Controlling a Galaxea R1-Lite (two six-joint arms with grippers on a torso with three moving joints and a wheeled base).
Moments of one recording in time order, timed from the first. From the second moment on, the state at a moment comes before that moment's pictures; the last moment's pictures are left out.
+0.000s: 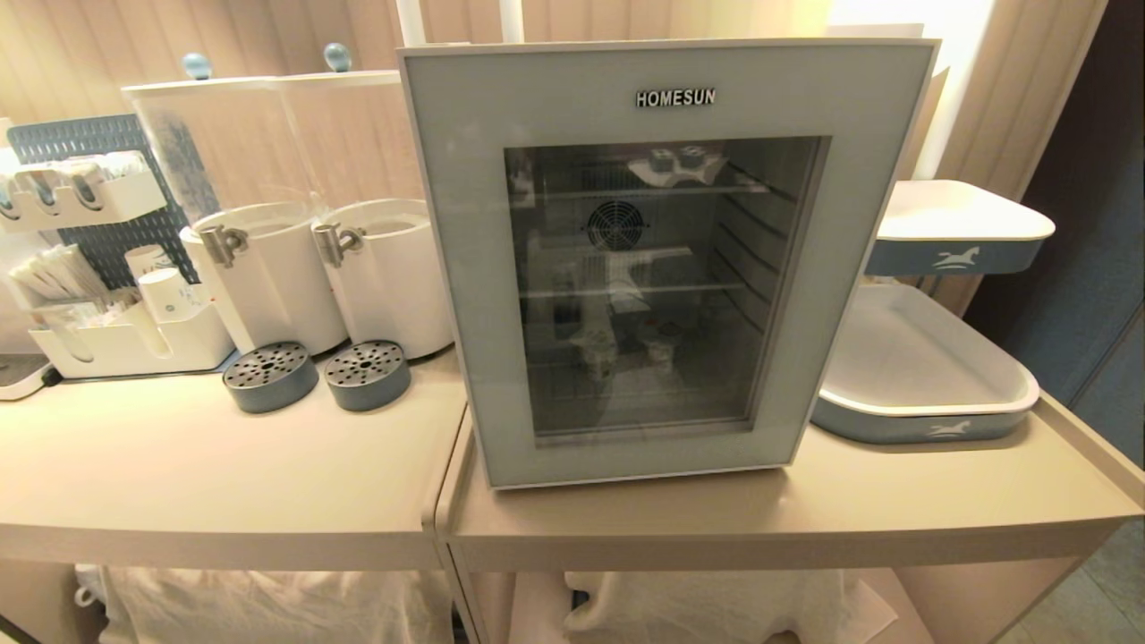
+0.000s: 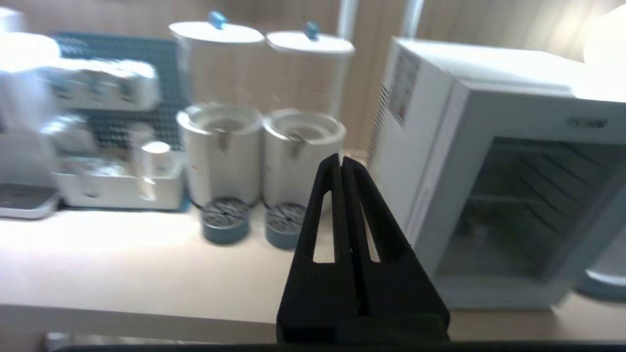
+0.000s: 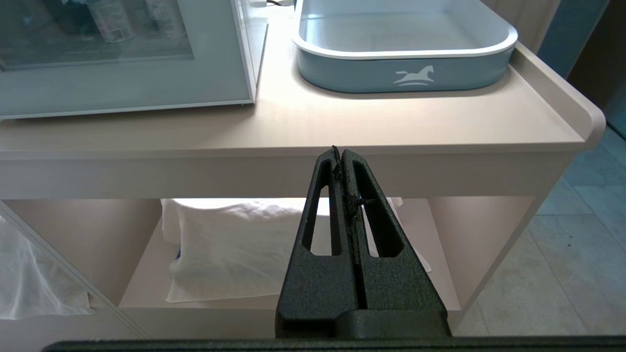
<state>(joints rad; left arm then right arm) -0.04 0.78 -1.55 0.64 0.03 -0.11 0.01 0.00 -0.02 0.06 0.01 -0.02</state>
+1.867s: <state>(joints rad) -0.10 1.85 -1.34 0.25 -1.52 0.37 0.01 0.00 -0.02 0.06 0.01 -0.02</state>
